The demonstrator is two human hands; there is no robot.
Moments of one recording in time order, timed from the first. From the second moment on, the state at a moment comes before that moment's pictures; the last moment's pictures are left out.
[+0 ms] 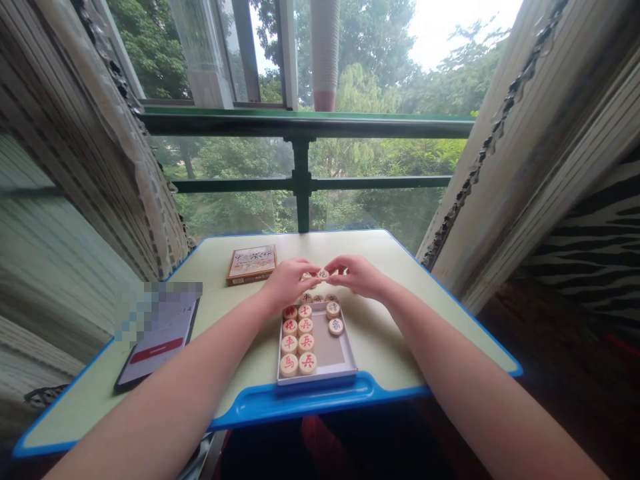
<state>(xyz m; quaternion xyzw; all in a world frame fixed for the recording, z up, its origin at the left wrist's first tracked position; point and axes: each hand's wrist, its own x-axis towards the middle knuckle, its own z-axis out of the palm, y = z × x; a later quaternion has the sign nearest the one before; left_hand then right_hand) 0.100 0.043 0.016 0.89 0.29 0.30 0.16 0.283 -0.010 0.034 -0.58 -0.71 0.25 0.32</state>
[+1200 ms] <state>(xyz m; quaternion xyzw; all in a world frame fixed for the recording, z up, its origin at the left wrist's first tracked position) 0.093 -0.006 0.042 0.94 0.13 0.27 0.16 0.260 -0.111 -0.001 -0.61 -0.64 0.08 0.47</state>
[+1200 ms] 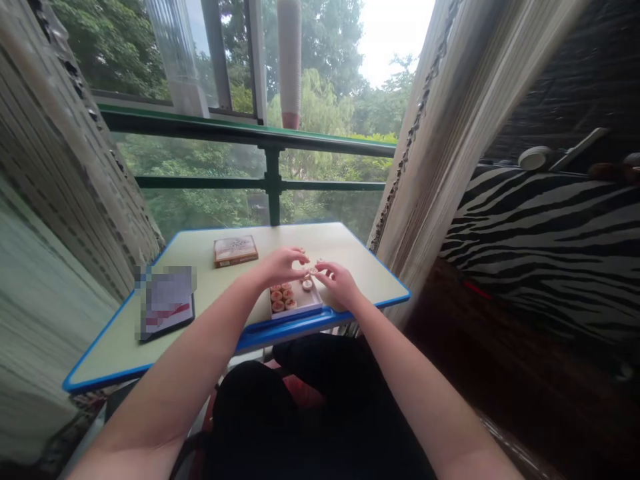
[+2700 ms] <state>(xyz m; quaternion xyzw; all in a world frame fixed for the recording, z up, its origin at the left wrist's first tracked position) 0.095 -0.019 0.019 0.93 0.19 0.25 0.18 0.259 -0.109 0.001 -0.61 -0.68 0.13 0.39</state>
